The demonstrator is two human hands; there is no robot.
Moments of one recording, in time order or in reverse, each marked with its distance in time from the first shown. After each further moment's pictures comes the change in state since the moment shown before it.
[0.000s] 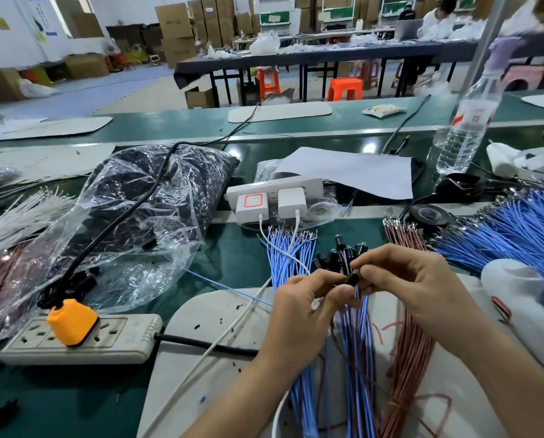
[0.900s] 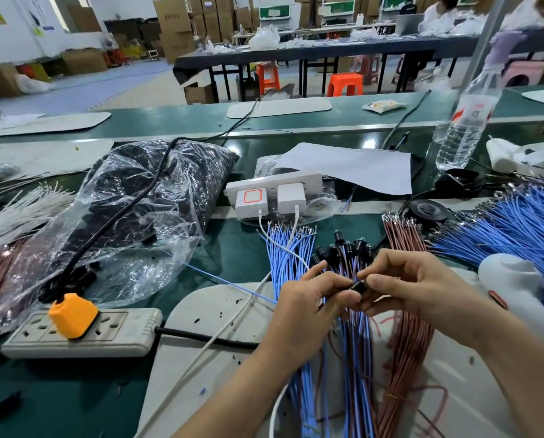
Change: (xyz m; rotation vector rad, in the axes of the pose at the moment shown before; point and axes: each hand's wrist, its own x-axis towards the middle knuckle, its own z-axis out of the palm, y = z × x) left_hand 0.003 -0.007 0.003 0.109 0.005 0.099; right_hand 0.003 0.012 -0.016 0.206 -0.200 0.278
